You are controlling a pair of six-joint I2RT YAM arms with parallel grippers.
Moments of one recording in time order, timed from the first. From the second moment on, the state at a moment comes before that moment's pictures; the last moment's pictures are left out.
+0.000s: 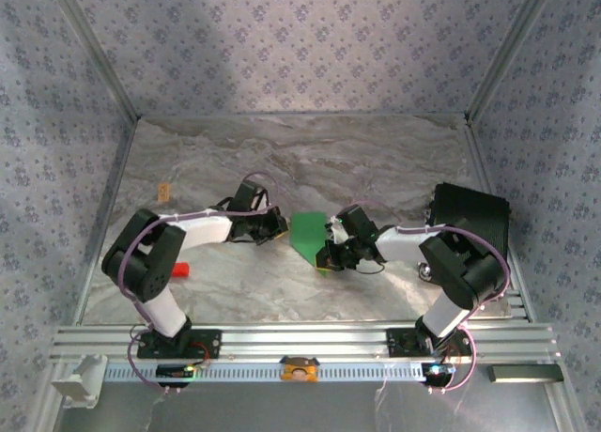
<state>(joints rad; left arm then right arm) -0.57 1.67 0.82 -0.05 0.40 -0.95 0.63 1.63 0.63 -0.04 -0.60 0.67</state>
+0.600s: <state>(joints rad) -0.69 1.81 0.85 0.01 0.48 -0.94 0.63 1.62 0.63 -0.05 -0.61 0.67</state>
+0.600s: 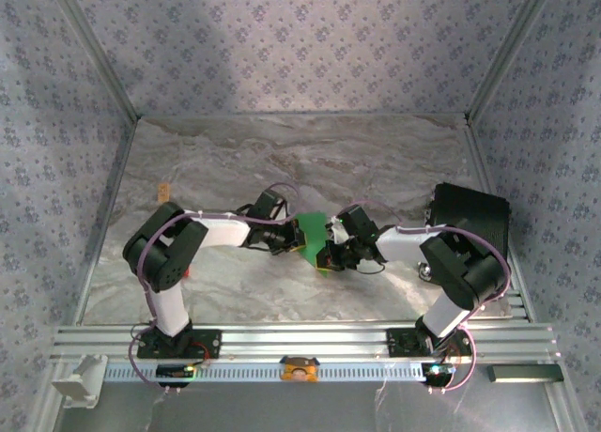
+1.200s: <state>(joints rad) -0.68 1.82 0.84 0.05 0.49 -0.94 0.67 1.75 0.81 -0.09 -0.56 0.67</state>
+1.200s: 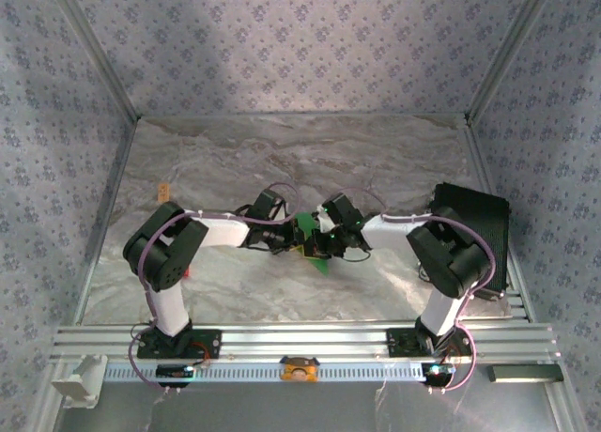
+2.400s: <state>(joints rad) -0.67 1.83 0.84 0.07 0.52 -0.94 0.56 1.50 0.59 -0.10 -0.67 0.58</state>
